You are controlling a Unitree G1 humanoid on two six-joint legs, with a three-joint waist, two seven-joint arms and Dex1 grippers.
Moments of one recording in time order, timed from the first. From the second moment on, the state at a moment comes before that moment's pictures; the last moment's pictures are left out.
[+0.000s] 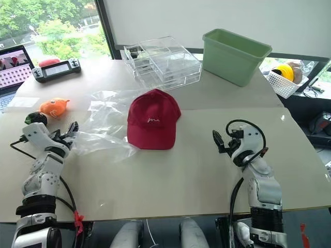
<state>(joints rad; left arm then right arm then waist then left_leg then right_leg) -0.38 0.46 0.40 0.38 -0.60 0.17 -0.15 -0.25 -0.35 -0.25 -0.01 0.30 0.38 0.36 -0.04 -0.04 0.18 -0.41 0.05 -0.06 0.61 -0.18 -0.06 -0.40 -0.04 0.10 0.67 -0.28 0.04</state>
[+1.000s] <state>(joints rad) -0.46 0.40 0.35 0.39 -0.44 0.16 -0.28 -0.25 -0.30 -0.23 0.02 0.25 0.31 0.28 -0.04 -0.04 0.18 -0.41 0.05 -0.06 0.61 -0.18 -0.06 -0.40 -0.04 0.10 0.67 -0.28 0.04</state>
